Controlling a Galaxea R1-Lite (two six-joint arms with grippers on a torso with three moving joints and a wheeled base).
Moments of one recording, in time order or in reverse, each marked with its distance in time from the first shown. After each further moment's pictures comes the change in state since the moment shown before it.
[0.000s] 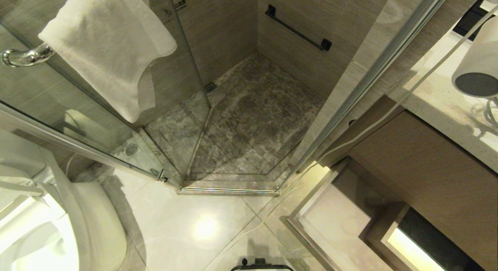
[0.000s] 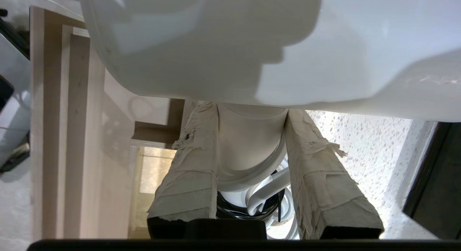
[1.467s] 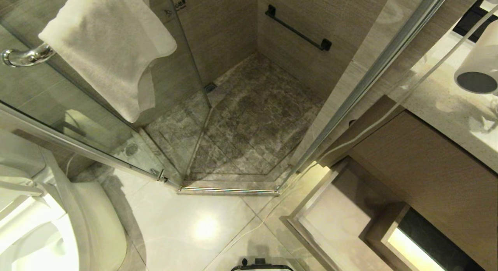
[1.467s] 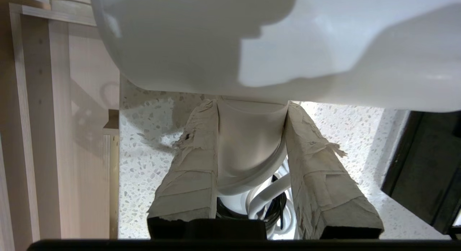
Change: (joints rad) left arm 0.000 0.000 0.000 0.000 0.000 0.000; right arm -0.062 0.091 -0.065 -0.049 -0.035 -0.006
